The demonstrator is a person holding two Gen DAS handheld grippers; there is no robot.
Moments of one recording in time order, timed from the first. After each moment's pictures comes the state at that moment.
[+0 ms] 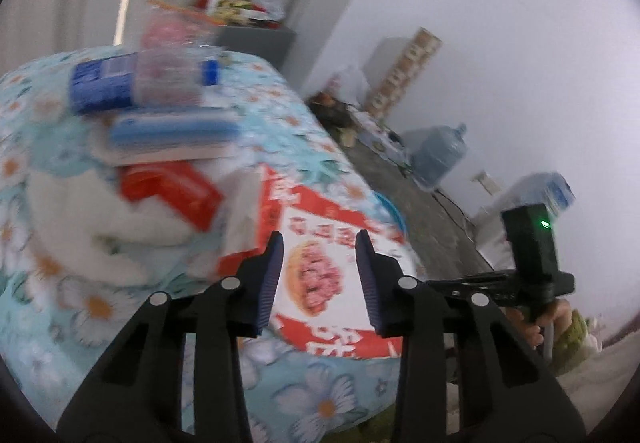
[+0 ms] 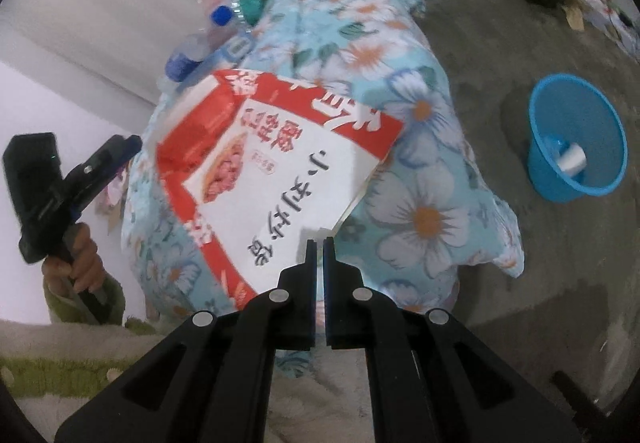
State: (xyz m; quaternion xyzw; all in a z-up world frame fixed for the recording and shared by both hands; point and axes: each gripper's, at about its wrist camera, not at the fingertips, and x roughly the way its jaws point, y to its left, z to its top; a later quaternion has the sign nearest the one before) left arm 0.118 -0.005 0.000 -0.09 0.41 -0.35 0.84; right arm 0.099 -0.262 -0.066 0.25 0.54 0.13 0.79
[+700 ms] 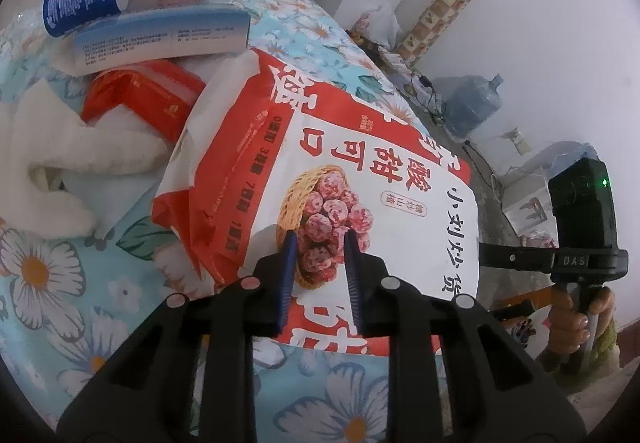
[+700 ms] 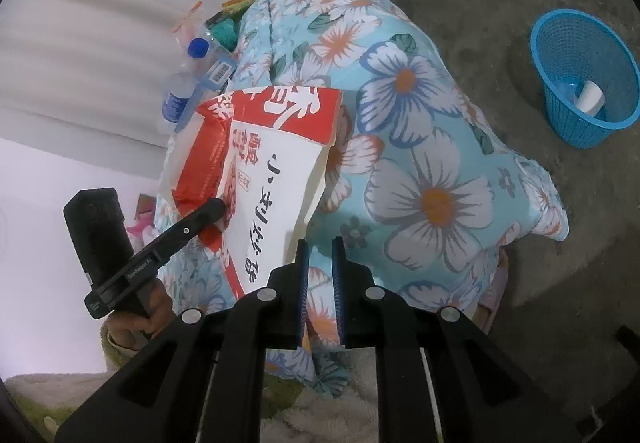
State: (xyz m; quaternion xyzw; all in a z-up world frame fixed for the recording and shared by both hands) left arm 0.137 -0.037 -0.077 -0.06 0.51 -0.30 0.80; right arm 0.098 -0.267 -0.091 0.37 0.52 0.13 0.76
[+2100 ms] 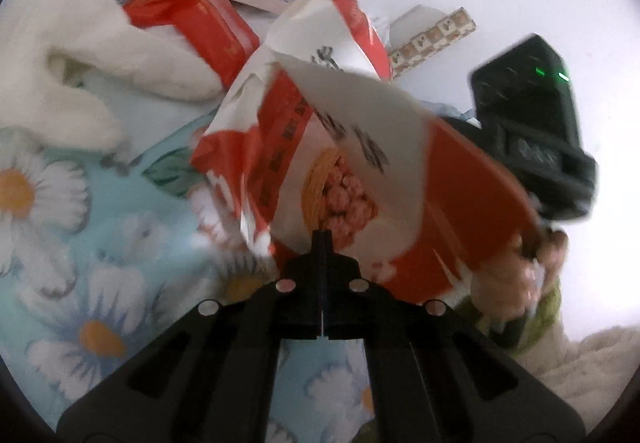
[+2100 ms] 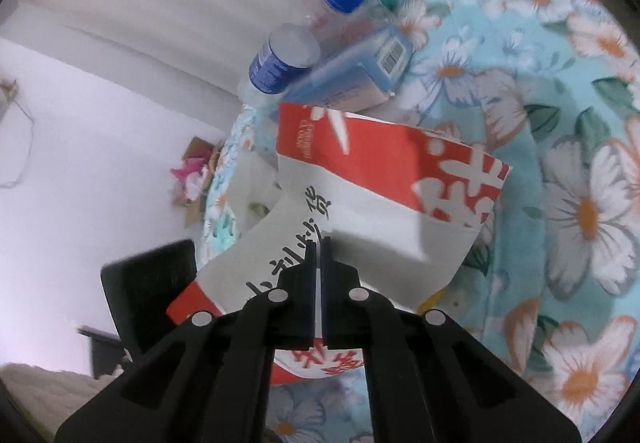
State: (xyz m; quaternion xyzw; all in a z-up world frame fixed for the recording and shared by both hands) left arm 0.122 0.032 -0.091 -0.19 0.53 -0.33 0.75; right arm 0.251 -0.141 -0.072 0.31 0.51 0.30 0.74
